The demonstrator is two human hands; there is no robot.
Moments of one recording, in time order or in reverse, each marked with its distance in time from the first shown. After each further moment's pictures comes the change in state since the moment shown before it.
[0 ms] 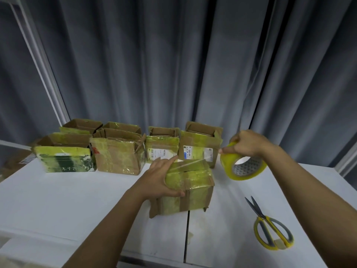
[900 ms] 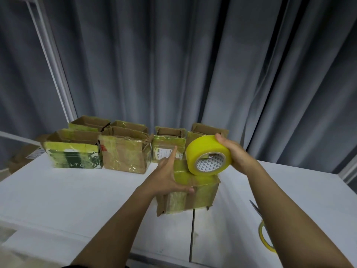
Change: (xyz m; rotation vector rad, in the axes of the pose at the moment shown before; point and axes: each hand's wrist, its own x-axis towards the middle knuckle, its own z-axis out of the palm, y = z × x) left_hand 0.004 0.003 0.000 -0.208 0.068 -0.088; right_hand -0.015 -0.052 0.040 1.287 -0.157 -0.005
